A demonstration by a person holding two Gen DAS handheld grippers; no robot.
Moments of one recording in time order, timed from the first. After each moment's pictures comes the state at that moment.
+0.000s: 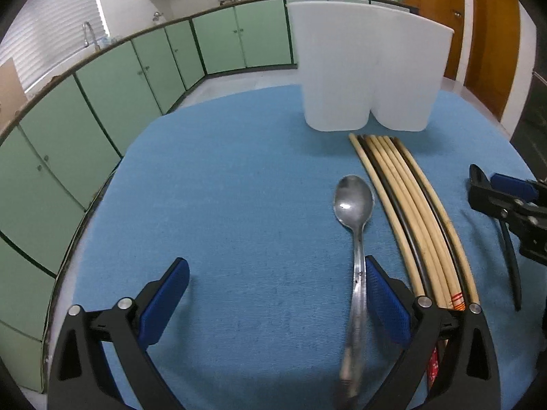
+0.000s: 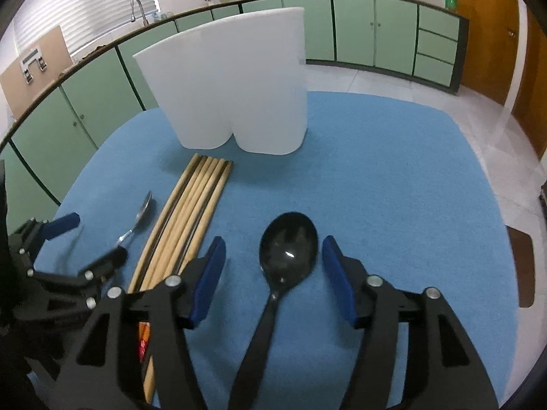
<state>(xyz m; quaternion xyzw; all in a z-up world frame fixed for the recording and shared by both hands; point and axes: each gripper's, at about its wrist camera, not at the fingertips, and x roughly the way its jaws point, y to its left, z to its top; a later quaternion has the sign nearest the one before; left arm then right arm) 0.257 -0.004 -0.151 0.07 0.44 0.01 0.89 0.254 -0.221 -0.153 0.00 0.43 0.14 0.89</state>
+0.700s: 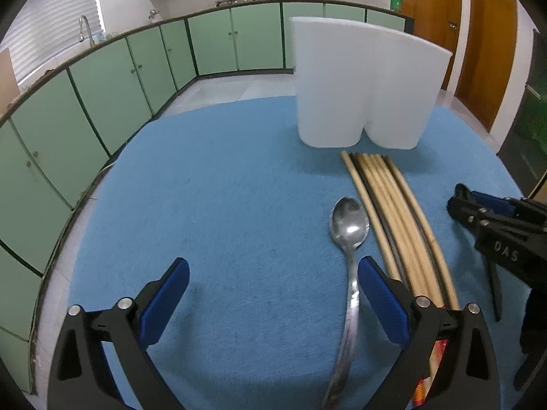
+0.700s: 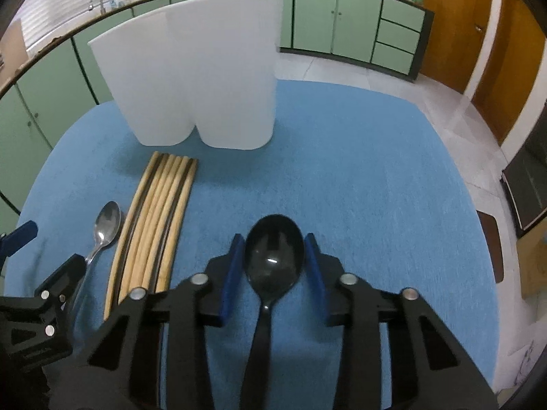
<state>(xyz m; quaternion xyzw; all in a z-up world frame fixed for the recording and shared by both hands) 0.266 0.010 -0.143 0.04 0.44 -0.02 0.90 0.274 -0.189 -0.163 -0.02 0.46 0.04 0.89</state>
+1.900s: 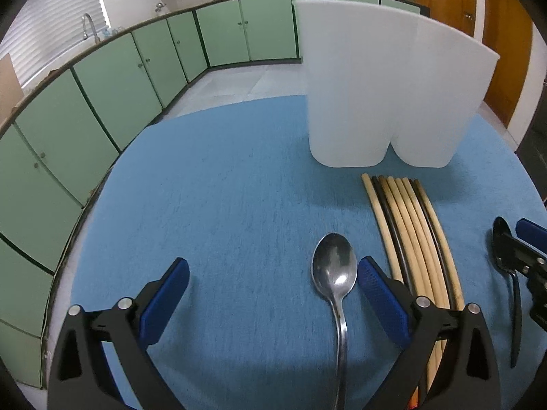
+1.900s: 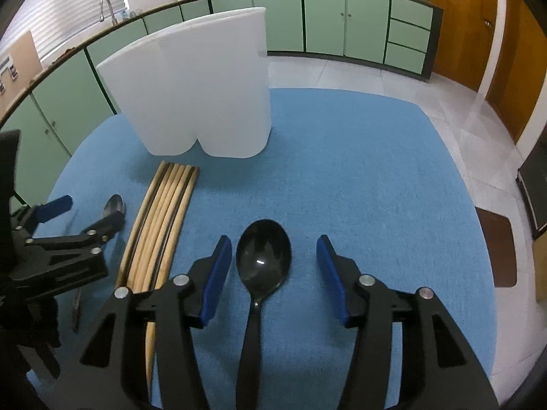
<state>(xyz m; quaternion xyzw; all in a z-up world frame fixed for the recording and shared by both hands) 0.330 0.010 -0.156 0.06 0.46 0.01 0.89 0.272 -0.213 -0.152 0.01 0.45 0.07 0.89</state>
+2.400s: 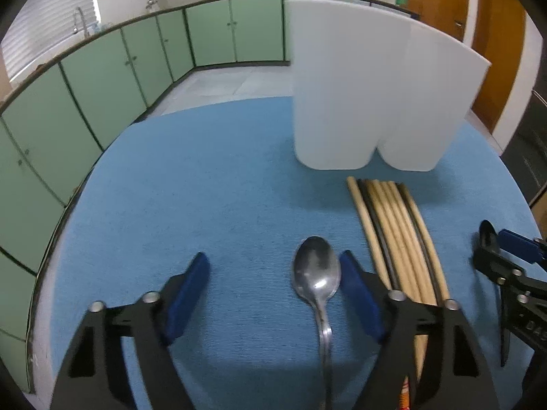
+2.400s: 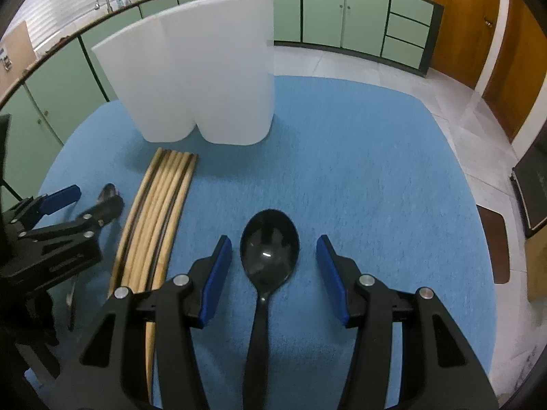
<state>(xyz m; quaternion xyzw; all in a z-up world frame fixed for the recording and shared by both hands) 0.327 0.015 -0.157 0.03 0.45 -0.03 0.89 0.280 -0.195 -0.162 -0.02 0.48 0.05 0.88</state>
